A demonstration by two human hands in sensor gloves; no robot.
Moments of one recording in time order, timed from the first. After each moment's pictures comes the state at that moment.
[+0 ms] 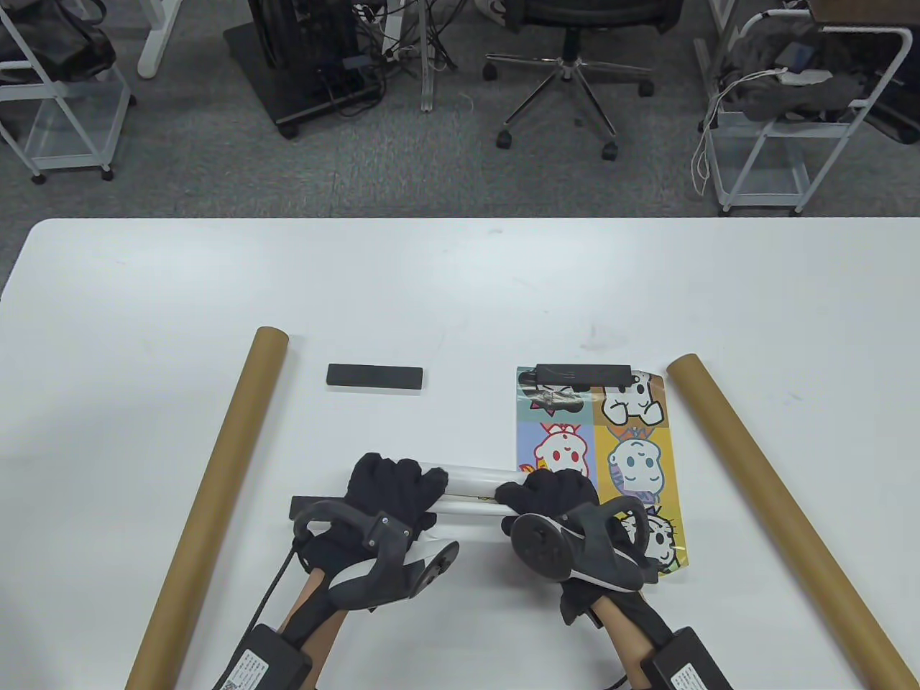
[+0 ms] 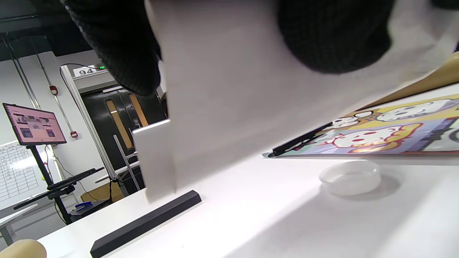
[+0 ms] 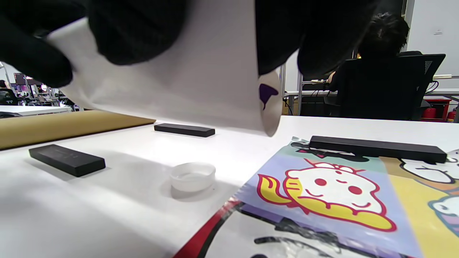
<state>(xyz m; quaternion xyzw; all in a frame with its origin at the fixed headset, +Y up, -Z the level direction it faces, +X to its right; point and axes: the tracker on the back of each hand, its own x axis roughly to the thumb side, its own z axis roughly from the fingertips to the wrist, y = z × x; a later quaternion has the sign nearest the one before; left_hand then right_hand) -0.111 -0.680 -0.174 0.14 -0.24 -0.17 0.95 0.081 -0.685 -0.175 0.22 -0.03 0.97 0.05</state>
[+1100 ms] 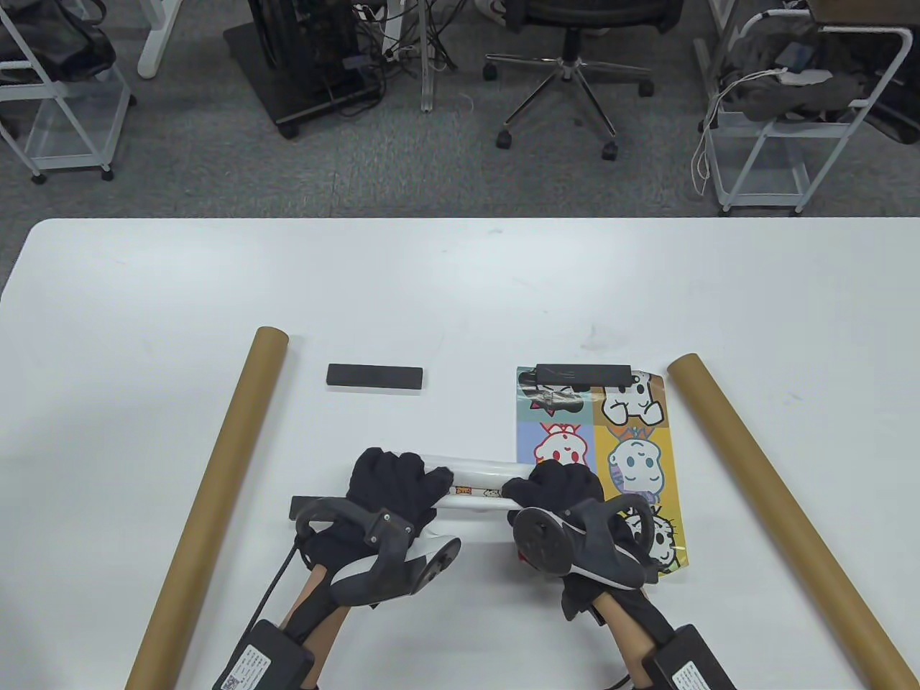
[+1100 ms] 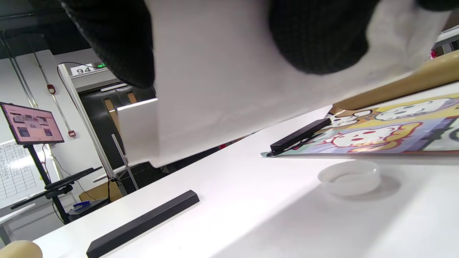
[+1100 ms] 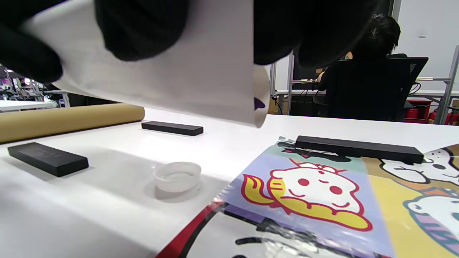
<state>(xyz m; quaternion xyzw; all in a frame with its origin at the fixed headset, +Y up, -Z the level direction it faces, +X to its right) -0.108 -0.681 -0.175 0.14 -0.24 -0.17 0.95 0.085 -0.687 -0.179 0.20 -0.02 0.98 0.04</state>
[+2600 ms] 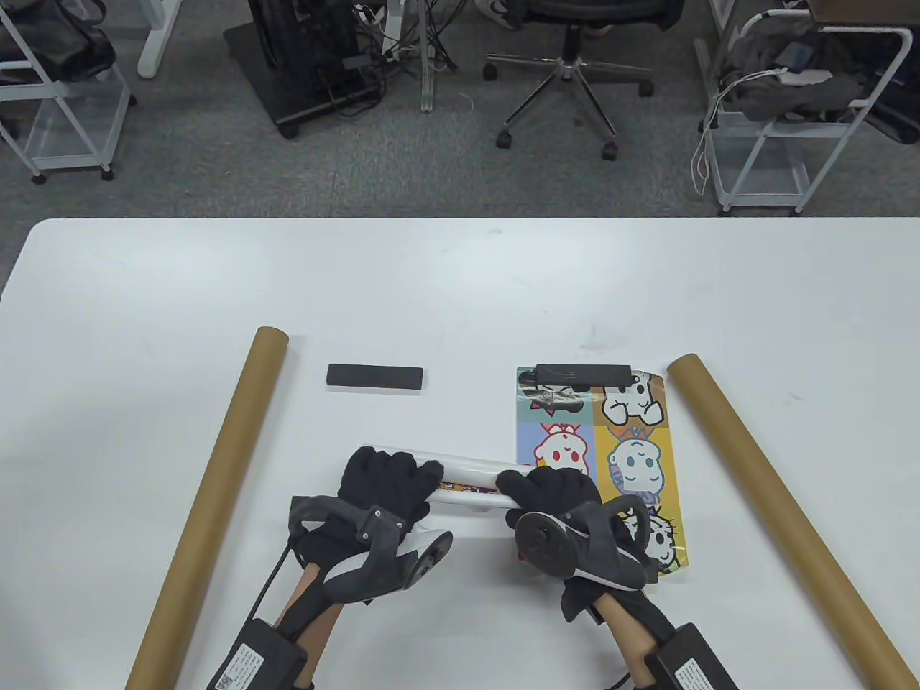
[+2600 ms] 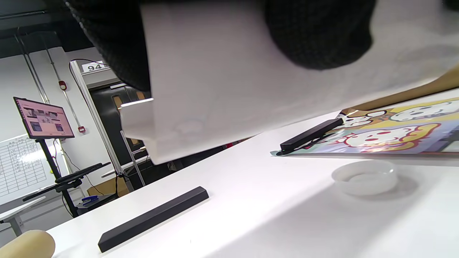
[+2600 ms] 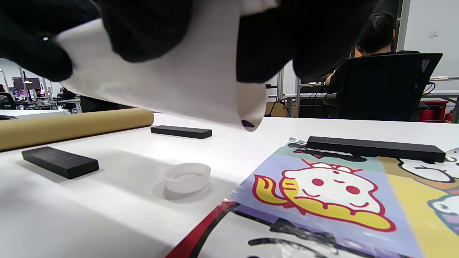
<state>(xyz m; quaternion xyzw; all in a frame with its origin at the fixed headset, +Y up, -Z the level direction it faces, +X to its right) -0.117 -0.680 -0.180 0.13 -0.23 -0.16 0.95 0.085 -0.691 -0.179 0.21 -0.03 0.98 0.05</state>
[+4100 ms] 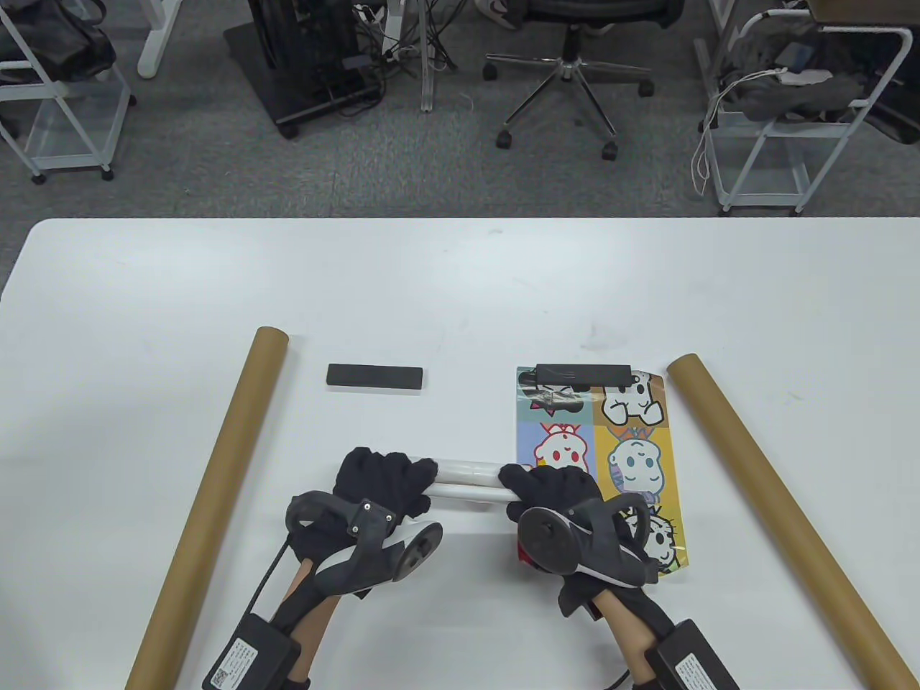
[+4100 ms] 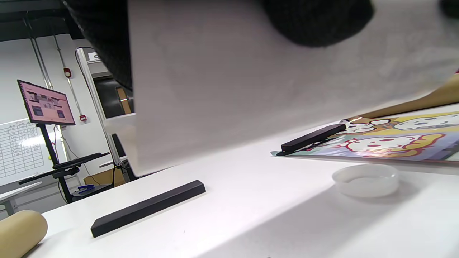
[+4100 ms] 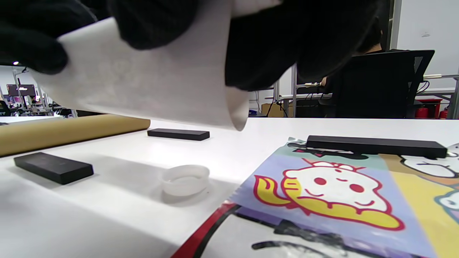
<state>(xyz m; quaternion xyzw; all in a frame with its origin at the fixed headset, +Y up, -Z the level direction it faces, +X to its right) -0.127 -0.687 -0.186 0.12 -0.22 -0.12 0.96 0.081 -0.696 -0.181 0.21 -0.03 0.98 0.06</state>
